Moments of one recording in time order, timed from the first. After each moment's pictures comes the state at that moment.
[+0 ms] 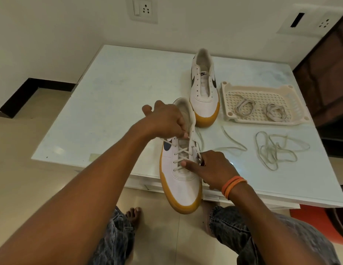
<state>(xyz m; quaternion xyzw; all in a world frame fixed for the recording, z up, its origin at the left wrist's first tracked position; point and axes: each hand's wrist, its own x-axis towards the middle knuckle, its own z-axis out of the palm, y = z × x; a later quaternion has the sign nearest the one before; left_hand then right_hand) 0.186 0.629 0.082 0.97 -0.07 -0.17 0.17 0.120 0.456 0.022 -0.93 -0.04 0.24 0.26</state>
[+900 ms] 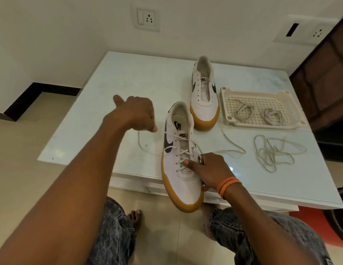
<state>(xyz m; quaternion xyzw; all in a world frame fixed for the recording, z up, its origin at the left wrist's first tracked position) 0.188 0.690 0.109 0.99 0.01 -0.17 0.01 0.118 0.465 0.017 -0.90 0.03 0.25 0.36</state>
